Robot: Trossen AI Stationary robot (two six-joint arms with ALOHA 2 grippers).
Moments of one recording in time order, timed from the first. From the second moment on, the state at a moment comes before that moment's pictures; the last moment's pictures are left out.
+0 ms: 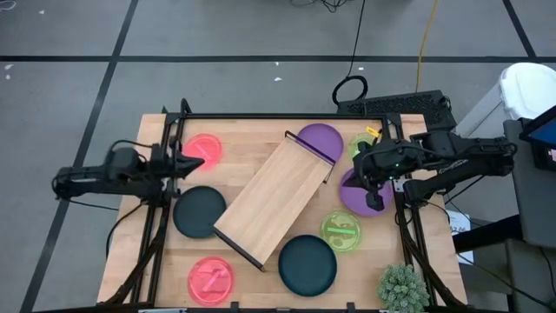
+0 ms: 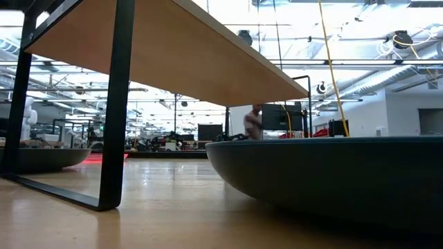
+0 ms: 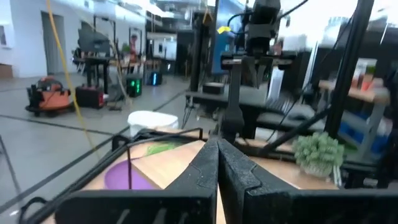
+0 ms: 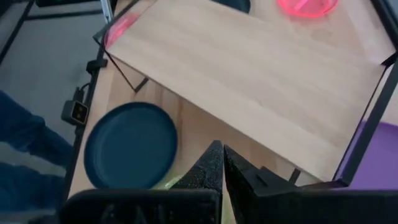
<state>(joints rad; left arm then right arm) 0.00 0.26 0.48 -0.14 -0.13 -0.06 0.14 1.08 1.35 -1.05 0.00 0.20</state>
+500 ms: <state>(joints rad) 0.00 0.69 0.97 -0.31 -0.13 -0.04 0.14 1.09 1.35 -1.05 0.00 0.32</state>
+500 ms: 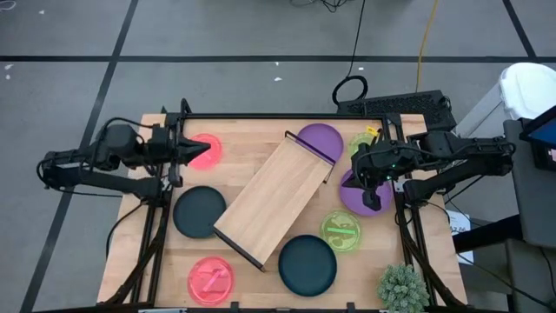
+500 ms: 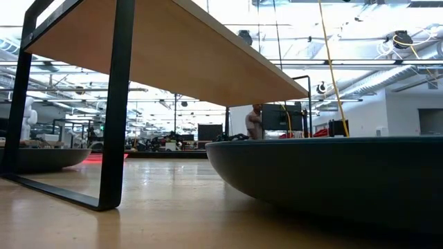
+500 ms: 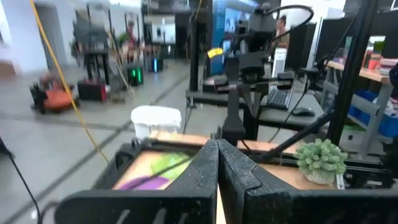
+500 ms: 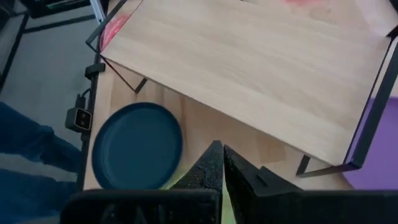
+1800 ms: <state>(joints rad) -0.13 1.15 1.25 -0.57 0.04 -0.77 0.55 1.11 0.71 -0.41 -0.04 1.58</state>
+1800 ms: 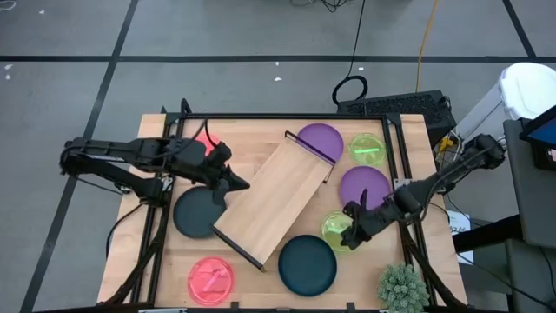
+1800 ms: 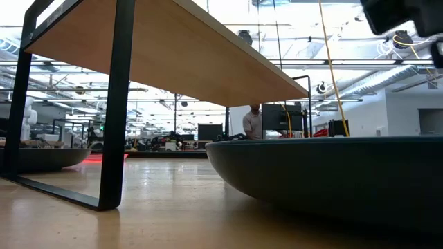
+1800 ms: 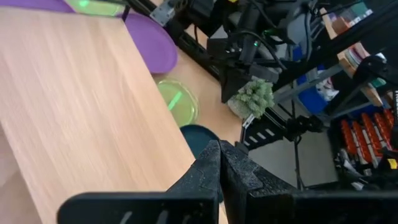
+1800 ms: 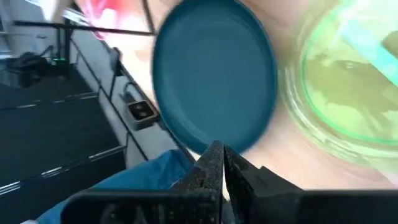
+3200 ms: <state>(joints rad) -0.15 1.21 1.25 -0.54 -0.04 -0.77 0.60 1.50 0.66 -0.12 -0.05 1.64</state>
